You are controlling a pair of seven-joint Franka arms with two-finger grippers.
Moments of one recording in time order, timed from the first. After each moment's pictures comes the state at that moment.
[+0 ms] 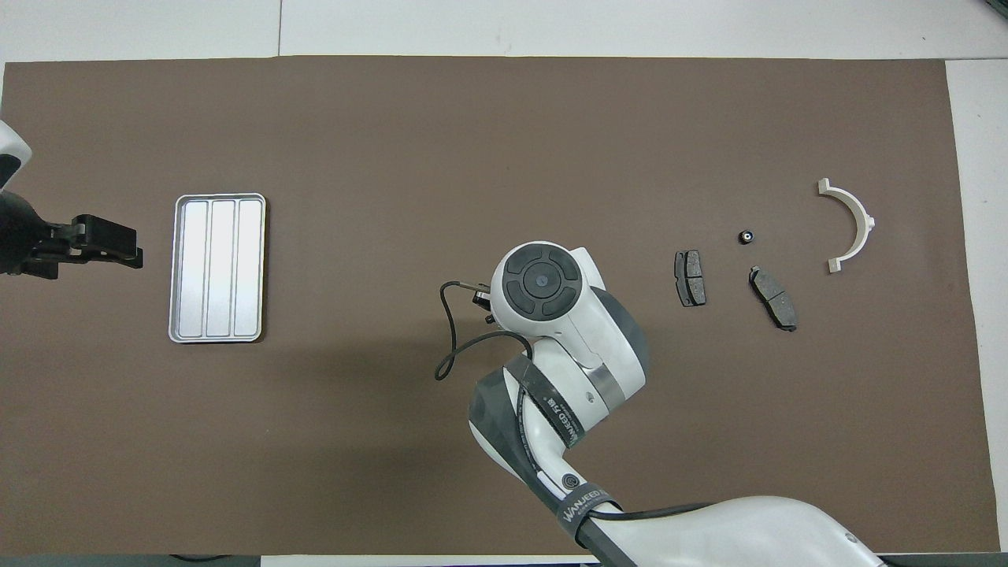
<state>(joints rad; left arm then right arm) 0.02 -0.02 -0.05 -1.69 -0.02 1.62 -0.07 0.60 0.34 0.03 -1.86 0.03 2.21 0.99</state>
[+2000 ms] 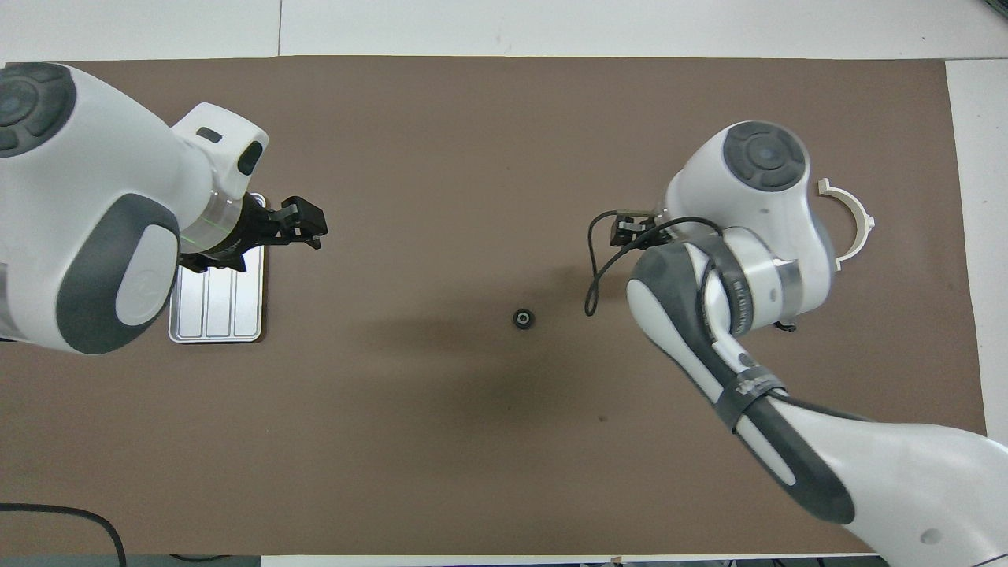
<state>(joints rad) -0.26 0.12 -0.07 -1.72 -0.05 1.80 -0.55 0.23 0.30 0.01 -1.82 0.04 2.08 0.35</state>
